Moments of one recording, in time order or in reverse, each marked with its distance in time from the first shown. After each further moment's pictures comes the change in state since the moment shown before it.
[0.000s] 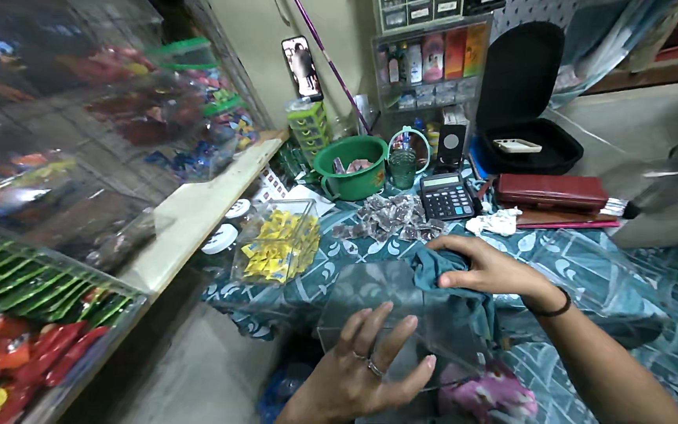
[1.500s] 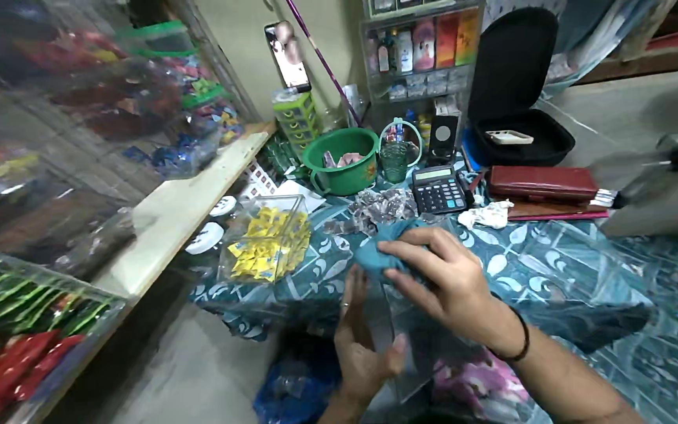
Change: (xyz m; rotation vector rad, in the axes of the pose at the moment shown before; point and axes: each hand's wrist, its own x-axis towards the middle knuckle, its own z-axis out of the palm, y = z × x) left_hand 0.018 0.032 0.053 -0.870 0.586 -0.867; right_hand 0.027 -0.066 0.055 -0.406 0.620 -0.262
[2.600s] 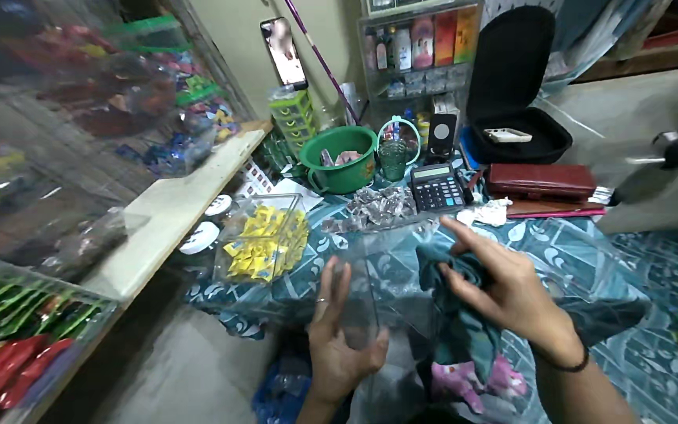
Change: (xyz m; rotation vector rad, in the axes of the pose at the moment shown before) left_hand 0.020 0.005 -0.032 0.102 -0.099 0.054; right_hand -0.027 0.016 -0.045 -0.144 -0.102 0.100
